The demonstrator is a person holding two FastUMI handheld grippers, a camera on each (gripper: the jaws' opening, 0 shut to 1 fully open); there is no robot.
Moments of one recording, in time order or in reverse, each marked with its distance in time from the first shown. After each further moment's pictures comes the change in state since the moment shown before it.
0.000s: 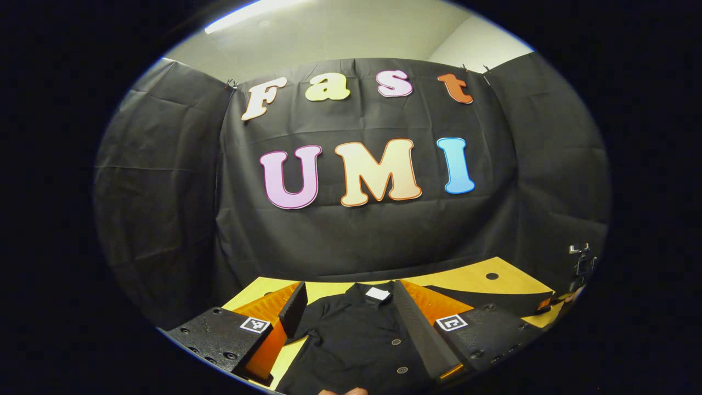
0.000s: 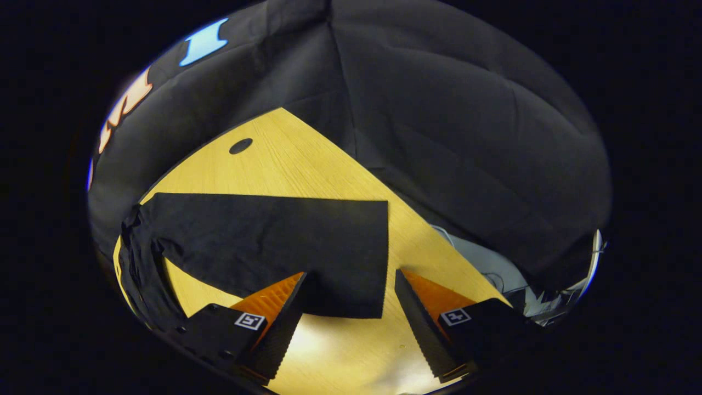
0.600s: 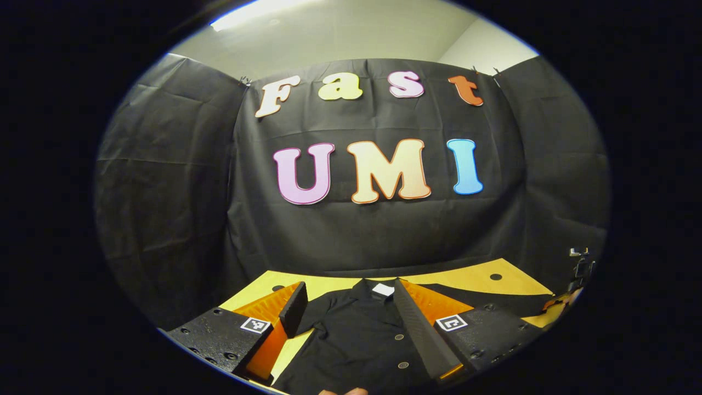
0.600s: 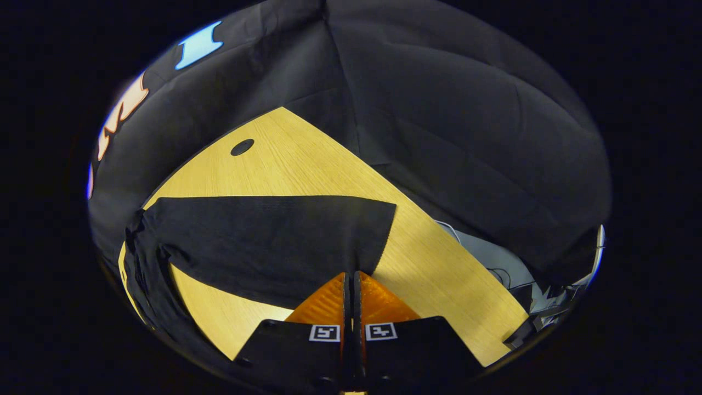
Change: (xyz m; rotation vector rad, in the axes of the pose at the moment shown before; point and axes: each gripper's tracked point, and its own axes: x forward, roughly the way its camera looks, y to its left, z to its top) left arm -0.020 0.021 -0.011 -0.050 0.019 0.065; right arm 0.000 0.020 0.000 0.005 0.033 0.056
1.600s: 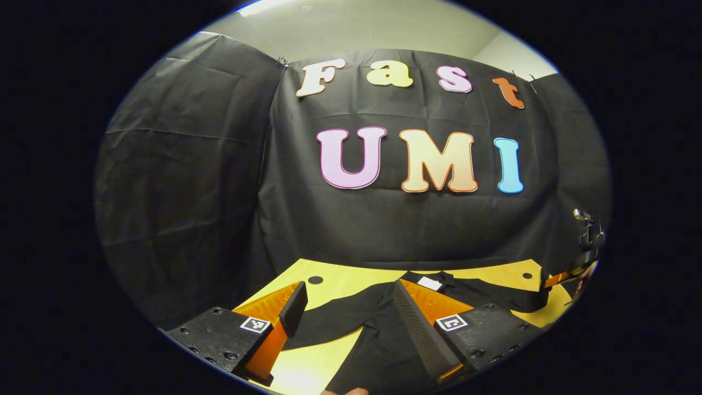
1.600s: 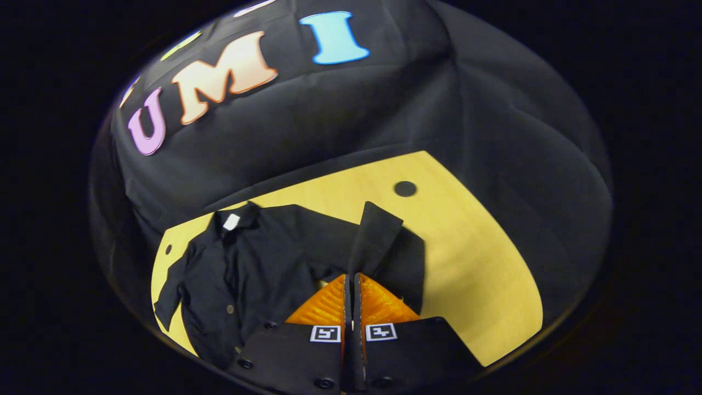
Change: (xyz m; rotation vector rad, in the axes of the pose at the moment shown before) left arm 0.026 0.135 -0.030 -0.066 0.054 0.101; right arm -0.100 0.249 0.015 -0.338 -0.145 0.299
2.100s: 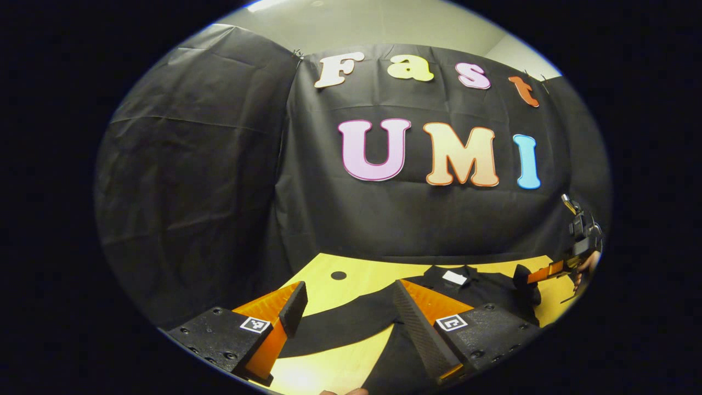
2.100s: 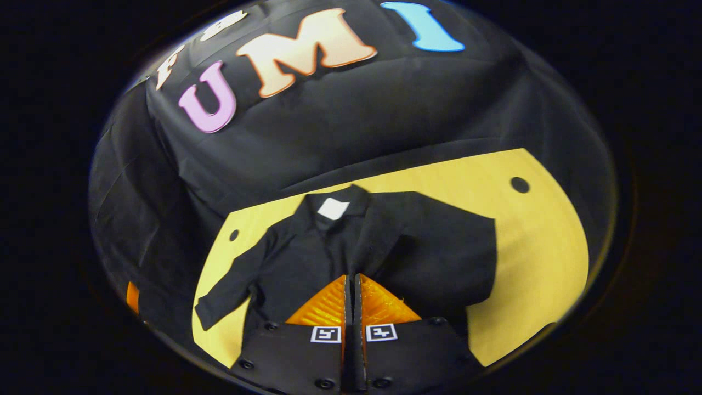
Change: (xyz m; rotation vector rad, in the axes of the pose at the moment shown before) left arm 0.017 0.075 -0.025 -0.011 0.045 0.068; right arm 0.009 0.198 -0.021 -0.110 0.079 0.306
